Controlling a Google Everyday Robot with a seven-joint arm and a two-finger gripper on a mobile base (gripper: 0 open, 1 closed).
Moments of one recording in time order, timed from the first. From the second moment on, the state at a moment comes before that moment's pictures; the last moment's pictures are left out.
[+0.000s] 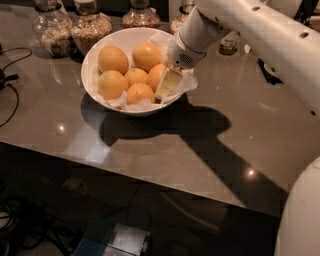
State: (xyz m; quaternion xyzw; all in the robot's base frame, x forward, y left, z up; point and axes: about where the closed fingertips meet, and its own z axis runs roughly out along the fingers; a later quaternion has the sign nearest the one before) arm 0.670 -0.008 0.874 -0.65 0.71 0.09 0.26
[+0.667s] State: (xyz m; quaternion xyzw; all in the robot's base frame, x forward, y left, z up) arm 0.666 -0.007 0.871 -0.65 0.71 0.07 0.27
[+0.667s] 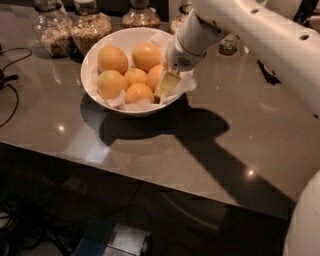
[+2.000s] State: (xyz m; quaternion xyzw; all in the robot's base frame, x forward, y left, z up) arm 0.609 -0.038 1.007 -0.65 0.60 0.25 0.40
